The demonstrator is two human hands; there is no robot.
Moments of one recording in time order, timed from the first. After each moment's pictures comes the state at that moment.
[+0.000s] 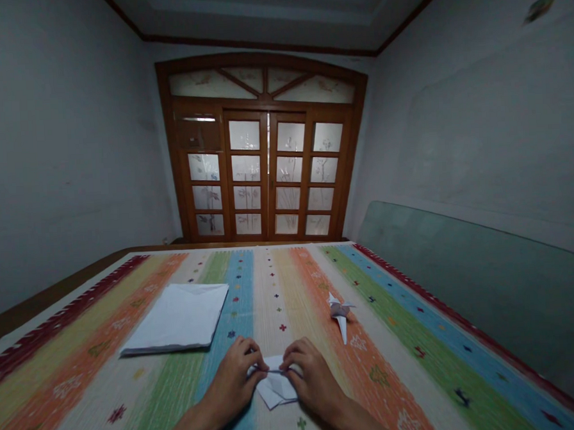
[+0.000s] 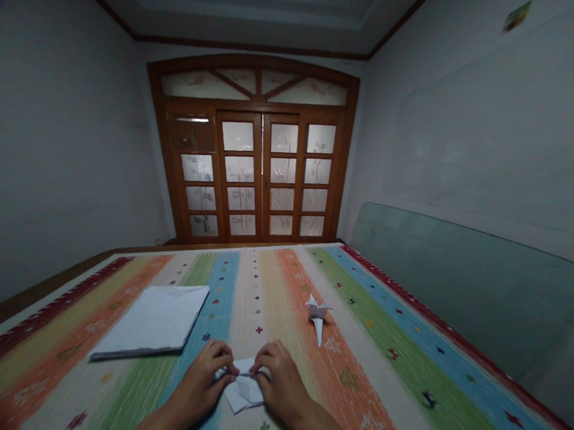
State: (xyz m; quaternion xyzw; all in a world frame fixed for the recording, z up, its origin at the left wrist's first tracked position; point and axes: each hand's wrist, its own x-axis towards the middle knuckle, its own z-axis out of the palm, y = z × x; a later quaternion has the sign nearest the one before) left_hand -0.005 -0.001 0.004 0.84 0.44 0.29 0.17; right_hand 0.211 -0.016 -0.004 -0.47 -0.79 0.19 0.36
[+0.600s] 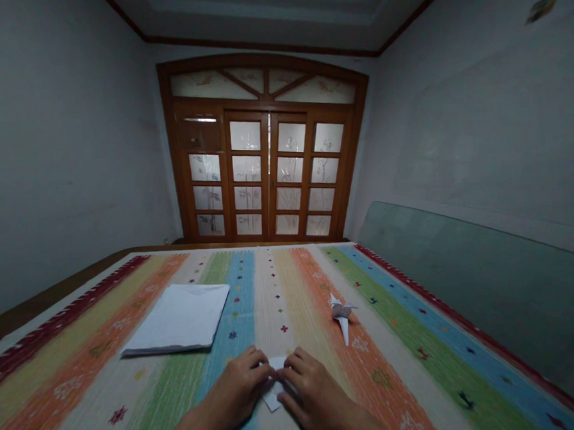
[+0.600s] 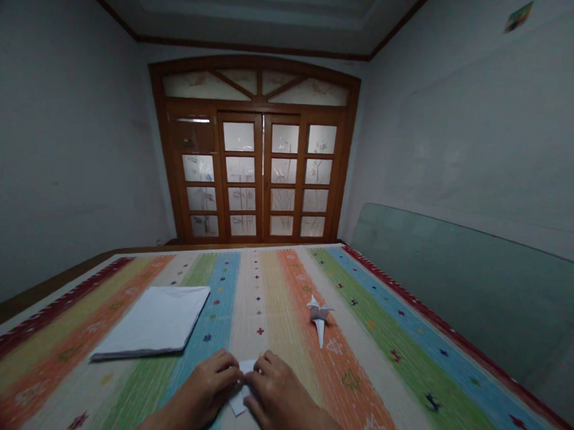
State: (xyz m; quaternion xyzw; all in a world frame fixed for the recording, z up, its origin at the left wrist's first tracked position) left_hand -0.008 -0.004 -0.001 0.91 0.31 0.26 0.06; right_hand 0.213 -0.031 0.004 -0.40 -0.89 0.06 0.20
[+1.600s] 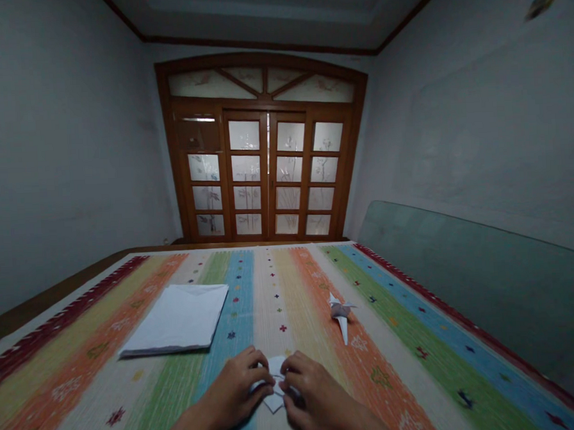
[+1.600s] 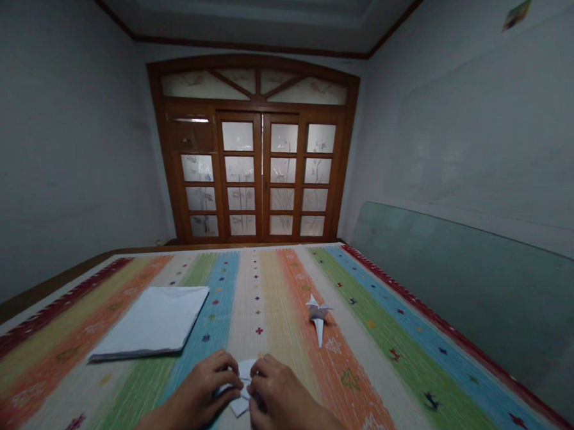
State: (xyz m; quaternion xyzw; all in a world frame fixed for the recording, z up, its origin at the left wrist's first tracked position) left_hand -0.011 -0.004 0.004 0.91 0.31 0.24 0.11; right_hand 0.216 -0.036 0.006 -0.40 -0.88 0.13 0.24
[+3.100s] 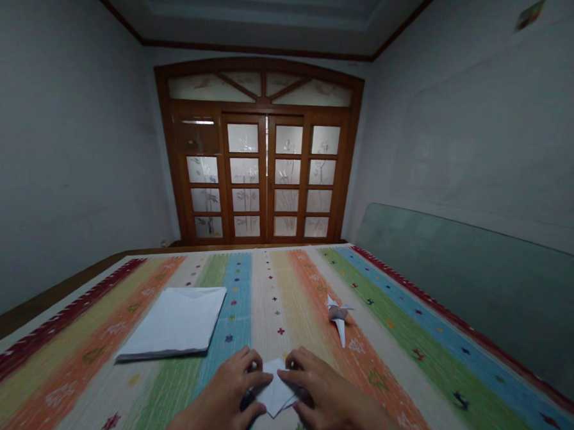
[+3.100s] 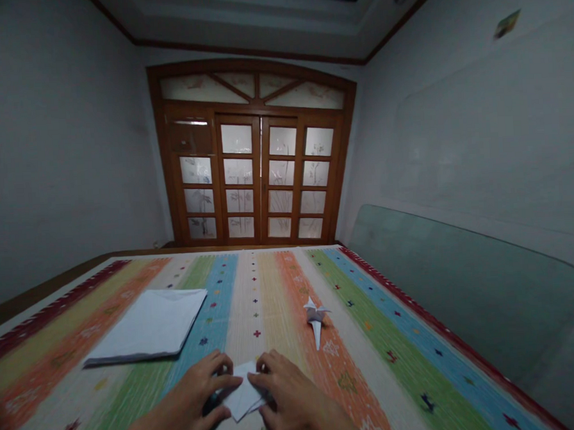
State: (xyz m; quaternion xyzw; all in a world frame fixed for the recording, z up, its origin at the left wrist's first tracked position) left_hand -0.018 -0.017 0.029 0.92 0.32 0.20 0.12; right_hand 0.240 -0.039 0.035 -0.38 -0.88 0.19 0.19
